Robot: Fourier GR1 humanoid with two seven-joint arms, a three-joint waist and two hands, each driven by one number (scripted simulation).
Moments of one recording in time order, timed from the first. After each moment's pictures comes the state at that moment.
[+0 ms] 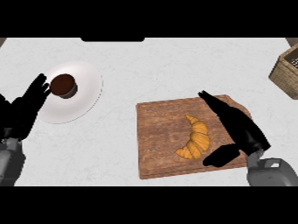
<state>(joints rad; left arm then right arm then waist) -0.20 0.36 0.07 -1.35 0.17 0.00 0.18 -0.18 -0.23 0.24 -1.68 0.57 0.32 0.33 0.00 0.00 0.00</state>
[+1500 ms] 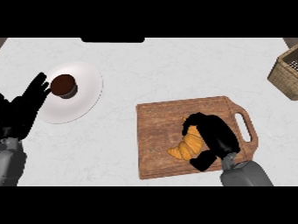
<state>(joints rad) -0.21 0.29 0.15 -1.40 0.08 -0.05 0.24 -0.17 -0.13 0.32 -1.51 0.89 0.25 0.17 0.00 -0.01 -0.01</state>
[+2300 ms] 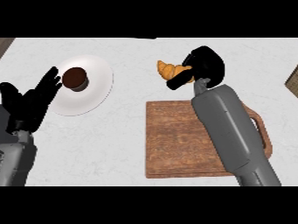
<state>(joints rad) -0.26 0.26 0.11 -1.39 0.07 -0.07 0.24 -0.82 0.00 0.06 -1.08 0.88 0.00 0.95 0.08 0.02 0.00</state>
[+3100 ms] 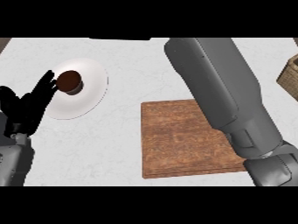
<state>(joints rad) -0.25 0.26 0.14 -1.35 0.06 -0.06 0.21 -1.33 -0.03 0.02 -0.84 1.01 -0.43 1.01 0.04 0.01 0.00</state>
